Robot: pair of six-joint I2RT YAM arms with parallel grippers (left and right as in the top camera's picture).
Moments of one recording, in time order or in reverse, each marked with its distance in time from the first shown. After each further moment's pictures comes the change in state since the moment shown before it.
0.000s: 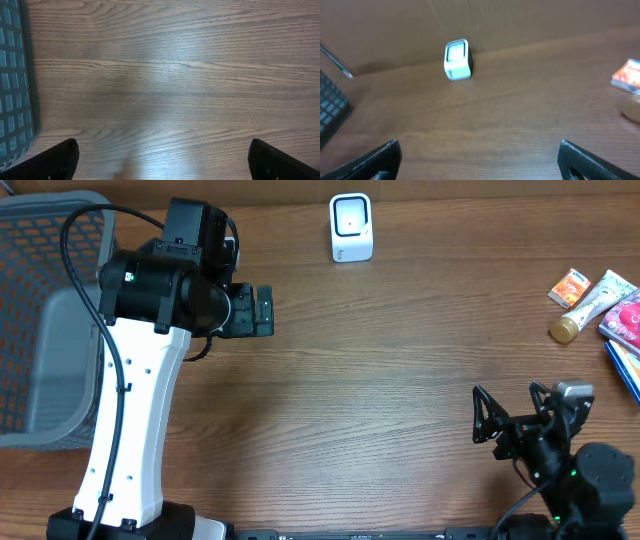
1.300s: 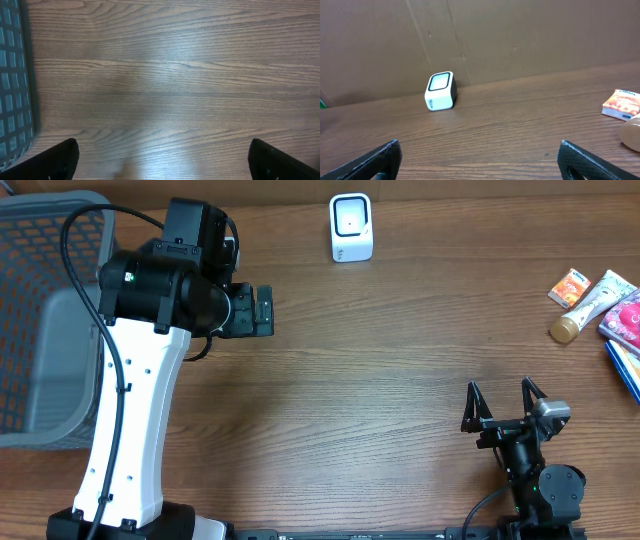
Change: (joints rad) left arm 0.000 0.000 0.000 0.000 0.000 0.000; right arm 0.001 -0.274 -0.530 0.536 0.101 -0.011
